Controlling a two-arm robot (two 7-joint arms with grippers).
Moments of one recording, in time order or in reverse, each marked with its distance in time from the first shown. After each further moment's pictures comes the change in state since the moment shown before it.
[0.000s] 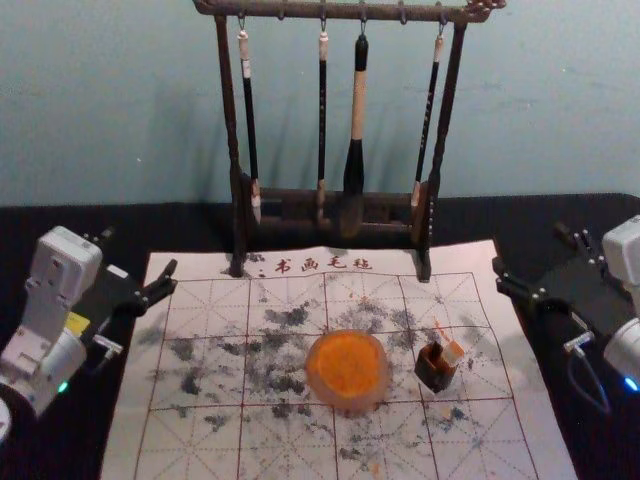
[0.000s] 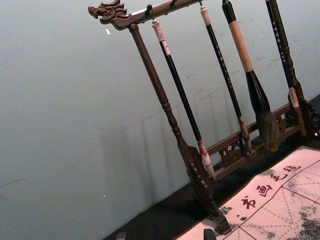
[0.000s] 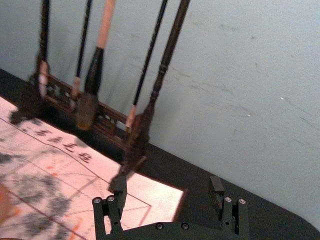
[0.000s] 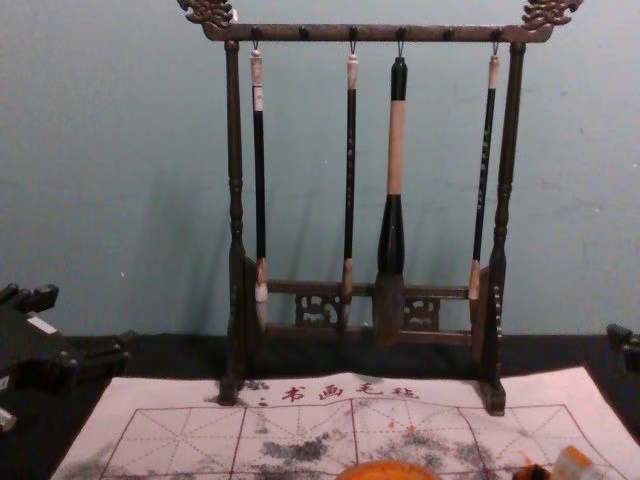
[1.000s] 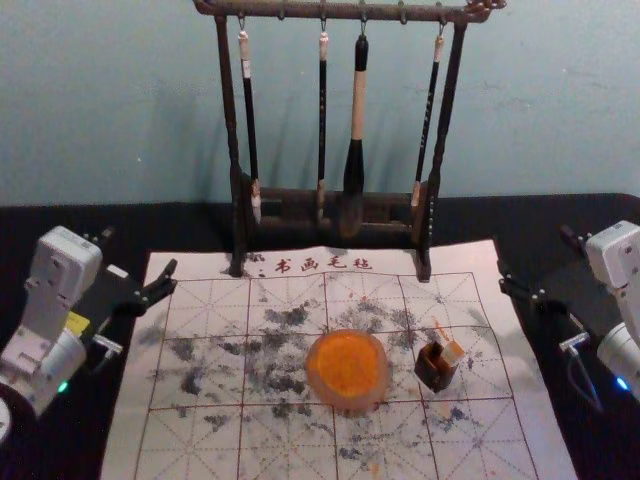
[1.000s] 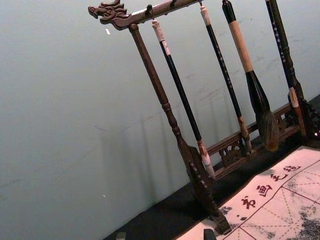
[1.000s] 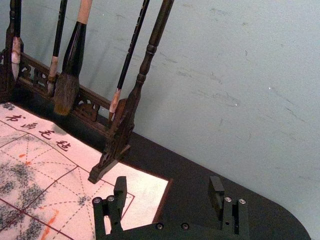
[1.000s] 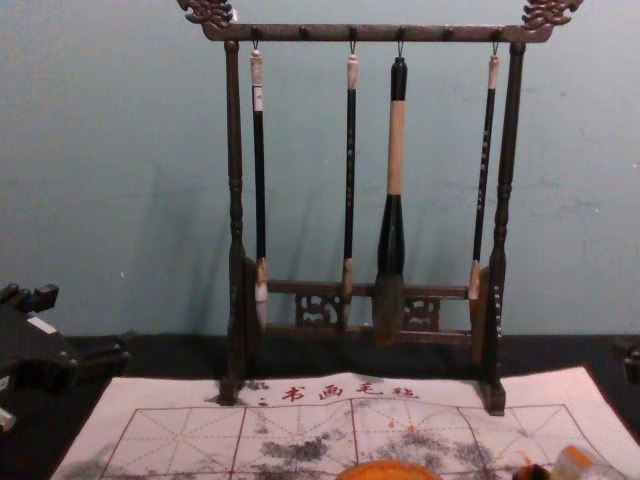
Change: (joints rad) left arm 0.000 0.000 0.000 0.000 0.000 0.000 0.000; right arm 0.031 -0.014 -0.040 0.049 -0.050 0.010 -0.085
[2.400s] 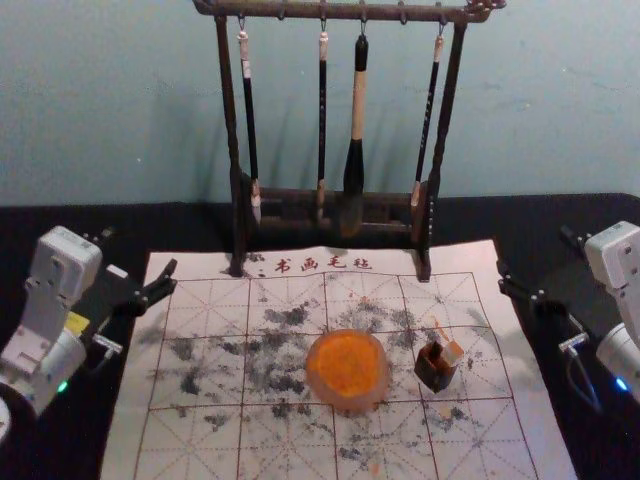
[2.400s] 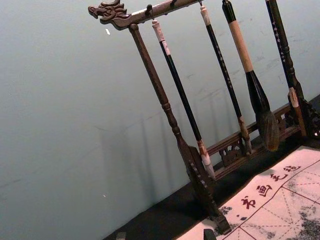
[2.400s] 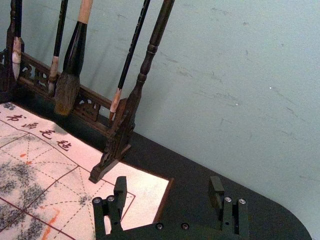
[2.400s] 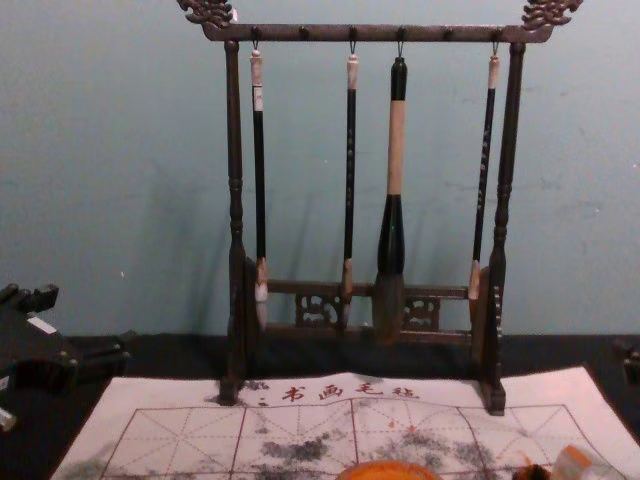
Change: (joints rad) left arm 0.000 0.000 0.000 0.000 0.000 0.000 0.000; right arm -0.002 -0.001 0.001 -0.001 -0.001 0.001 0.001
